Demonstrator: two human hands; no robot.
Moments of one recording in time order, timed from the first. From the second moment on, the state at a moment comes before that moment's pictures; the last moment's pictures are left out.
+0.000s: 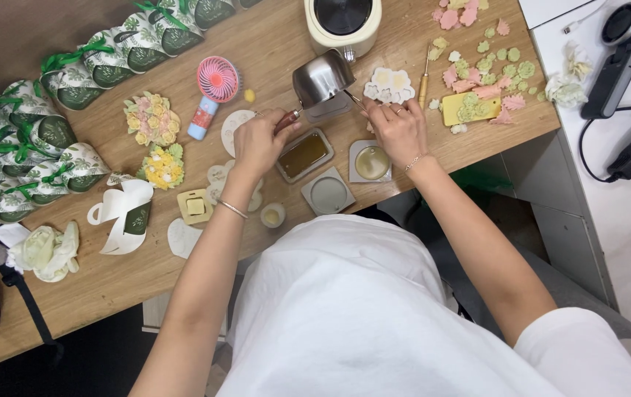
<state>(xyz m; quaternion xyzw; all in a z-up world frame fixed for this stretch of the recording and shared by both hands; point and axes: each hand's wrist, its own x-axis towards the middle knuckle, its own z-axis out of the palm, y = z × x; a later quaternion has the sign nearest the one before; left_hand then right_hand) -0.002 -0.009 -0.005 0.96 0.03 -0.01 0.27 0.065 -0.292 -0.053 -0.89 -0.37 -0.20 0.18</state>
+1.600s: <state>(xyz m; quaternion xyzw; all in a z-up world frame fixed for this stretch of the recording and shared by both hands) -0.016 -0.006 -0.028 0.86 0.21 -0.05 0.46 0.024 -0.281 -0.047 -0.91 -0.29 -0.20 0.22</state>
